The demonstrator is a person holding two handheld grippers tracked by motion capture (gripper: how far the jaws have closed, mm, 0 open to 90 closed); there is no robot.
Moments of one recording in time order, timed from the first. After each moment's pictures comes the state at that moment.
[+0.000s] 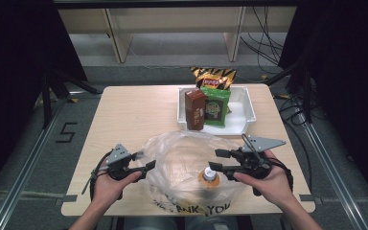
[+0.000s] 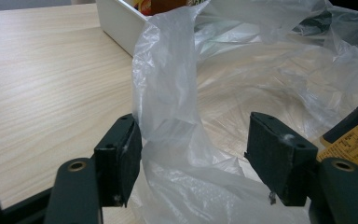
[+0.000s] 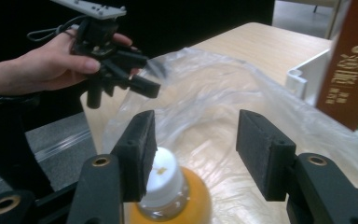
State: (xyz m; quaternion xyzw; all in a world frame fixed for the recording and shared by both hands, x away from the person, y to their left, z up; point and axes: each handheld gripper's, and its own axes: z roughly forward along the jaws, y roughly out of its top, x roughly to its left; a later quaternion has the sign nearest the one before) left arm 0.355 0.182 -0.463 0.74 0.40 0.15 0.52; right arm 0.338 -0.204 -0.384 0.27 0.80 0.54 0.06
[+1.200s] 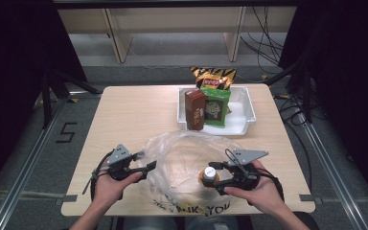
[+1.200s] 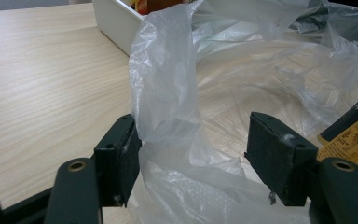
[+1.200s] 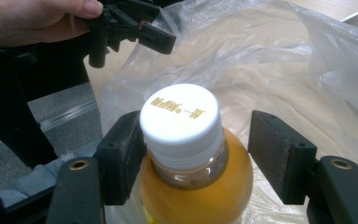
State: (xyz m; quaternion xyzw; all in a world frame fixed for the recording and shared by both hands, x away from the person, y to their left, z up) left arm 0.354 0.179 -0.462 0.74 0.40 0.15 0.52; right arm 0.328 -0.185 -0.418 0.25 0.83 0.50 0.04
